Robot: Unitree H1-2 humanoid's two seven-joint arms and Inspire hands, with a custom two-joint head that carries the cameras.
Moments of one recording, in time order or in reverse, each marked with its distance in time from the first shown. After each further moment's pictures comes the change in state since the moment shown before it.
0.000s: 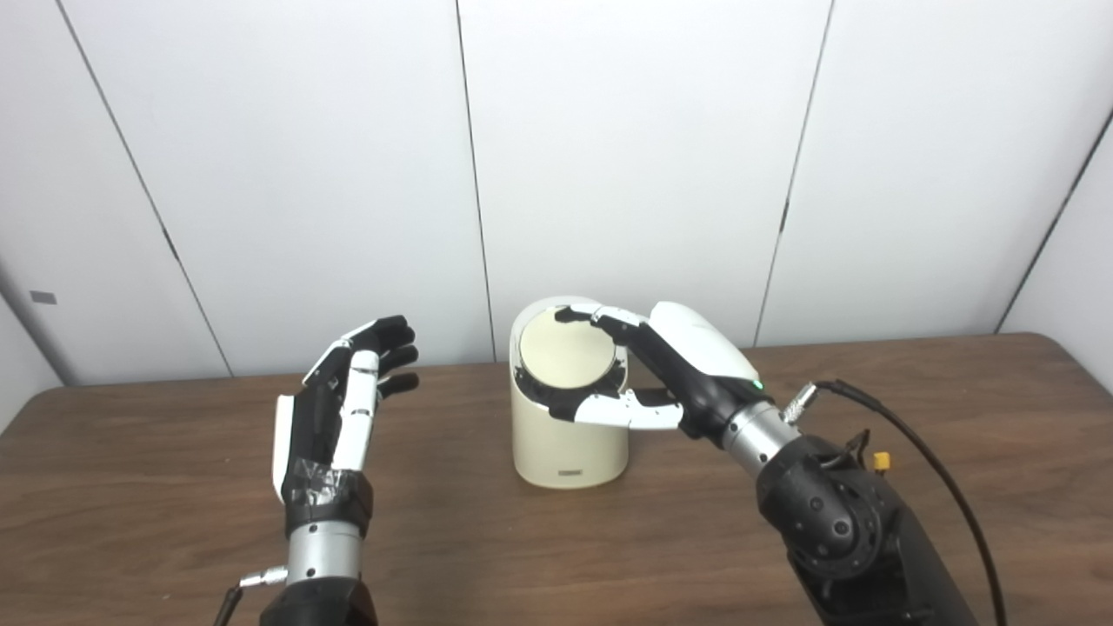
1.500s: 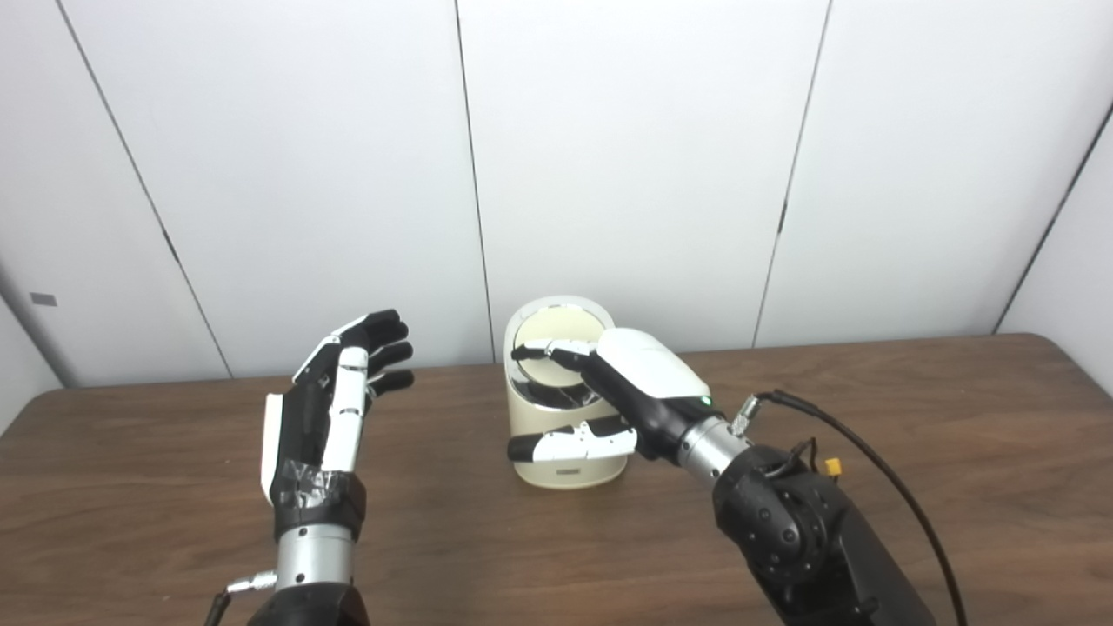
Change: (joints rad) left arm 0.007 -0.001 -0.002 -0.072 0.000 0.055 0.000; right arm -0.023 0.020 0.094 0.111 -0.044 -0.048 0.012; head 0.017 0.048
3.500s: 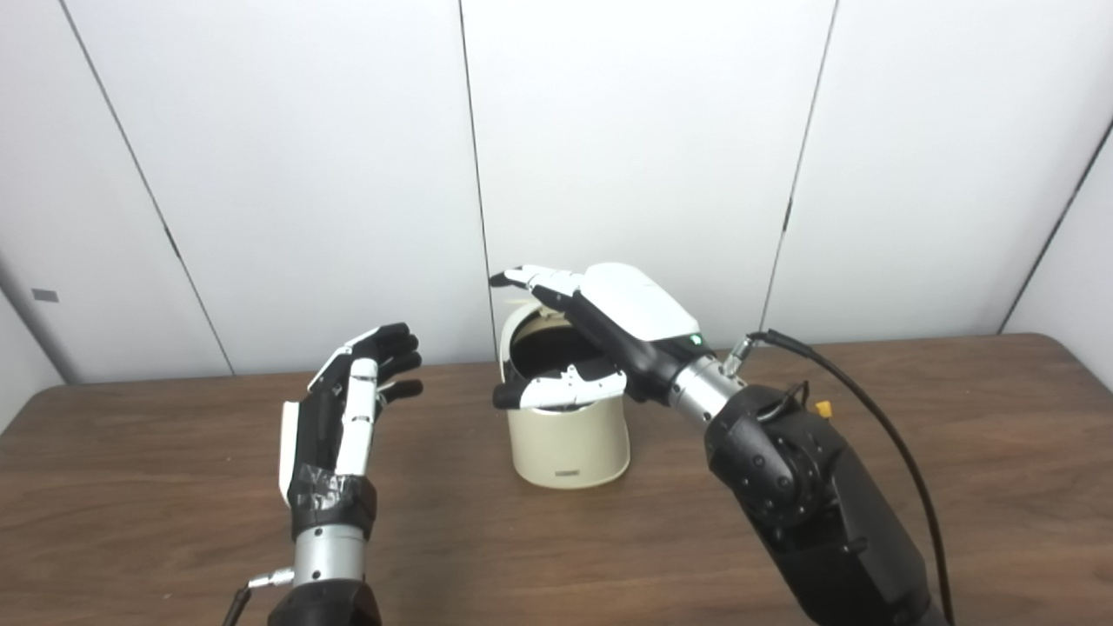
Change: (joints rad) left arm -0.004 0.006 0.019 0.147 -0.022 -0.163 -0.014; right arm -0.104 0.020 -0.052 -0.010 -0.019 -0.117 -0.013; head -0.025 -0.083
